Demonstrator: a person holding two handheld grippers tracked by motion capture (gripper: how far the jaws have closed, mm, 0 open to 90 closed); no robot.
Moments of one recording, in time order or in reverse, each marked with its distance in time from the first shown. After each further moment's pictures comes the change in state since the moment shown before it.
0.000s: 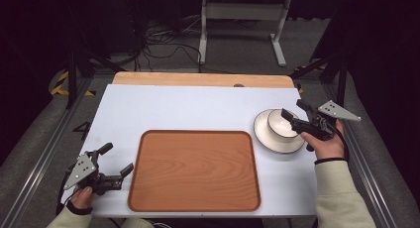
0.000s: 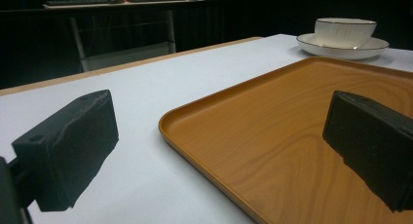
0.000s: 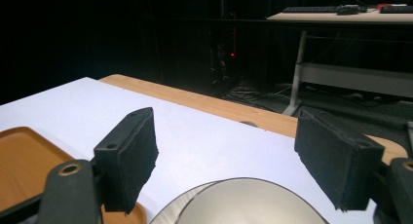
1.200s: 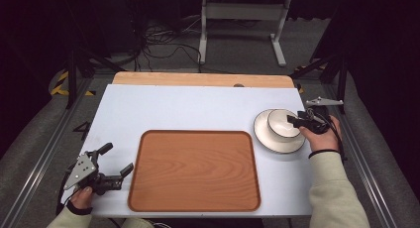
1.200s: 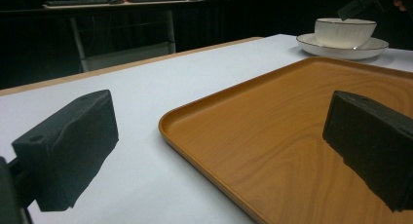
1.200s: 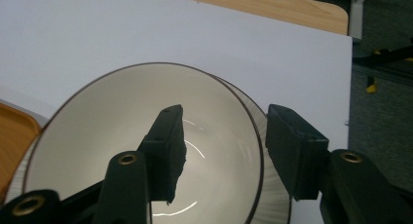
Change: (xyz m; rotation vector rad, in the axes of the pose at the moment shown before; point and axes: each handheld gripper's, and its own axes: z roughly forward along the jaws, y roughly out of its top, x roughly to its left) left arm 0.000 0.000 0.000 -0.001 0.001 0.002; right arm -0.031 -0.012 0.028 0.512 -0.219 0.041
